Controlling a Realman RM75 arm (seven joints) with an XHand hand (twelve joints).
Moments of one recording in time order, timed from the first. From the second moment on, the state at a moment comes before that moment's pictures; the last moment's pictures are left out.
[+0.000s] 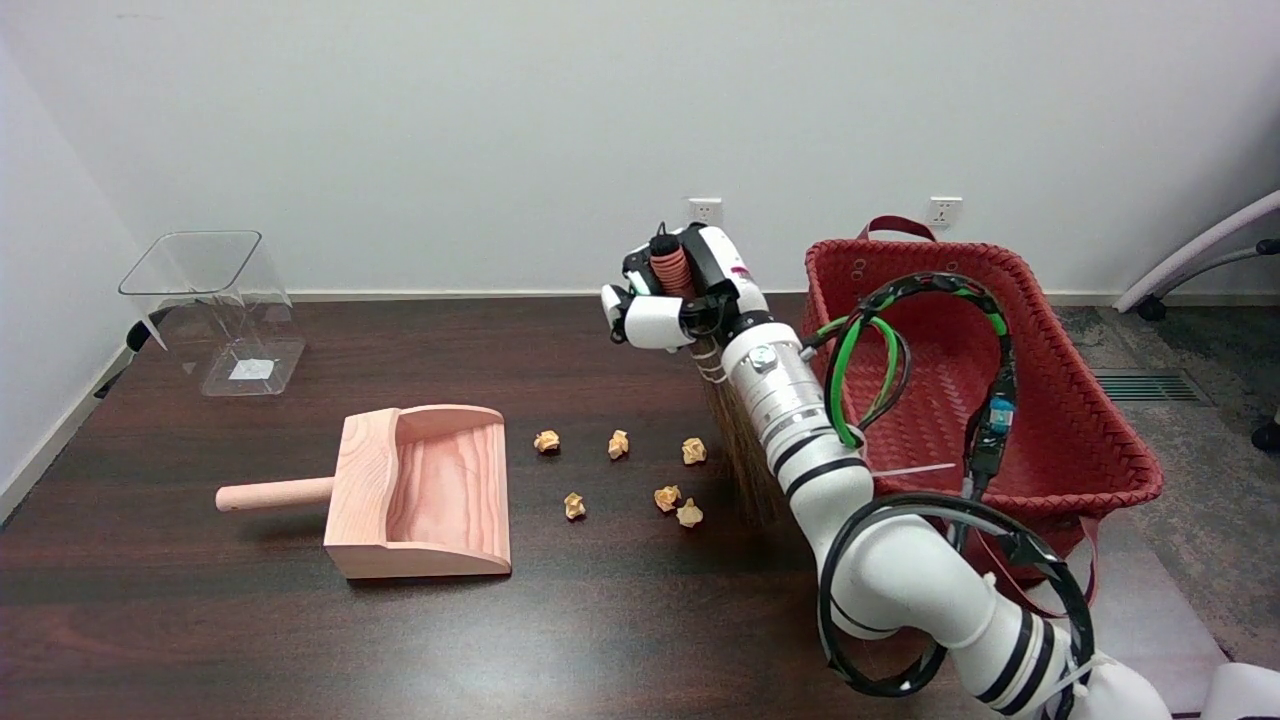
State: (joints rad) arm 0.15 -1.24 0.97 -1.71 -1.31 0.70 -0.25
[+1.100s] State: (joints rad) arm 0.19 -1.42 0.95 -1.46 -1.40 0.76 -0.08
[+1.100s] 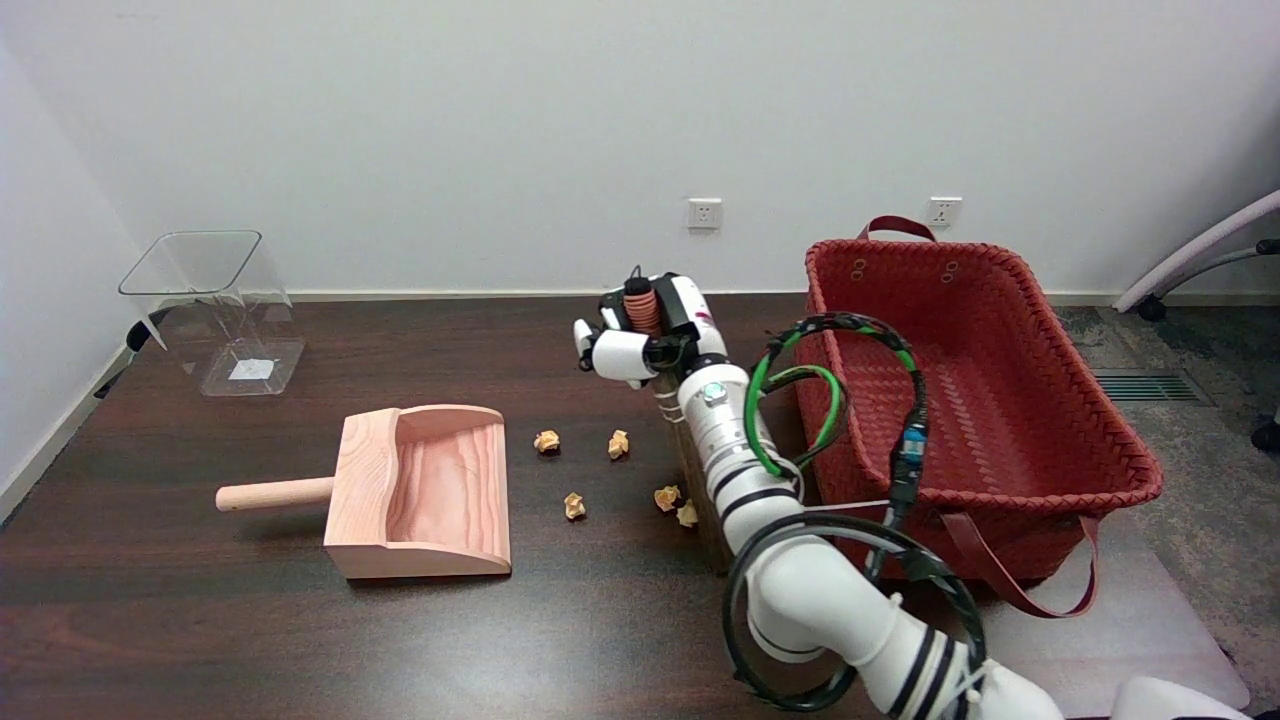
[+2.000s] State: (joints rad) arm 0.36 -1.64 0.87 -1.20 -1.44 0.75 0.03
